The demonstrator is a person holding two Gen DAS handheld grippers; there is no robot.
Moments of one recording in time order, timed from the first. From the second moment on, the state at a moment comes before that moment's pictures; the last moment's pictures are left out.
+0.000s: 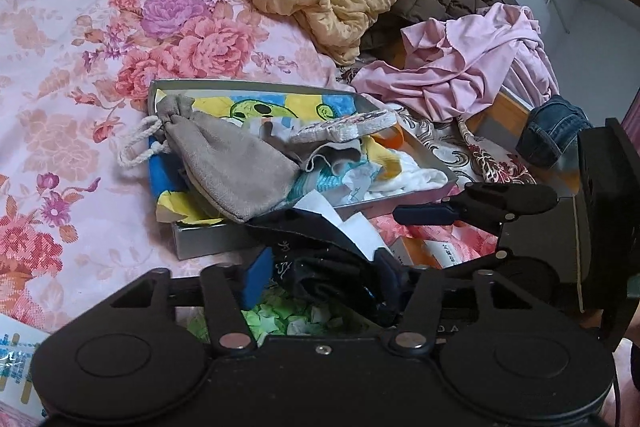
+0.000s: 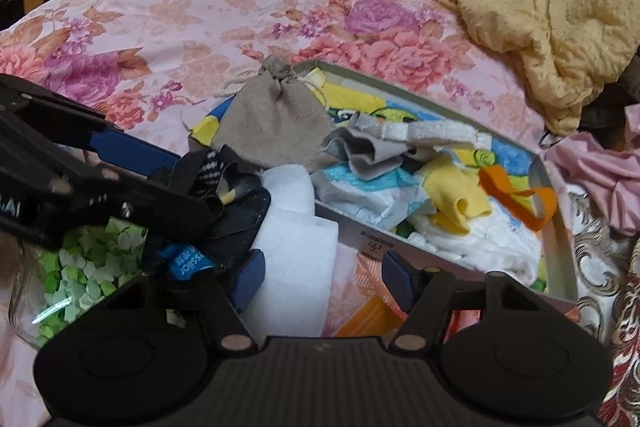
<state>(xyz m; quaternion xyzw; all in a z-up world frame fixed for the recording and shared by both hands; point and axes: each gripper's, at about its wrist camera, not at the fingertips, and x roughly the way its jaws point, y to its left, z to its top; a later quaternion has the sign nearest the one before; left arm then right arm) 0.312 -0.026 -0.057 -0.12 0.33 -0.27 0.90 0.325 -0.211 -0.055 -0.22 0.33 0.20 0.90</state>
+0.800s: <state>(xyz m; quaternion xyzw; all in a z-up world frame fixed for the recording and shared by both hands) 0.318 -0.012 -0.064 -0.16 0.32 -0.25 0.90 0.349 -0.218 -0.065 -0.19 0.39 0.30 0.85</state>
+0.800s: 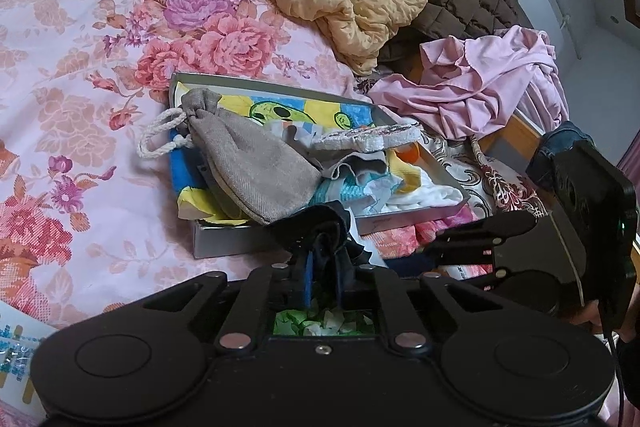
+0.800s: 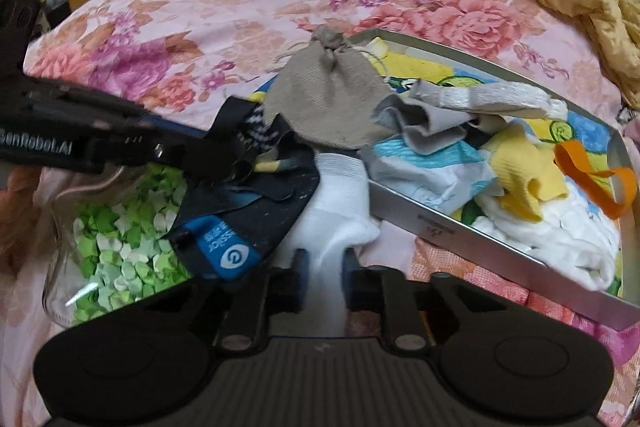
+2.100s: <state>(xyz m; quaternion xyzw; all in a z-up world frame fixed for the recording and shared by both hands) 0.346 -0.003 -0.003 -0.19 0.18 -0.18 0.95 0.370 -0.222 0.014 -0.08 0.17 0.14 0.97</state>
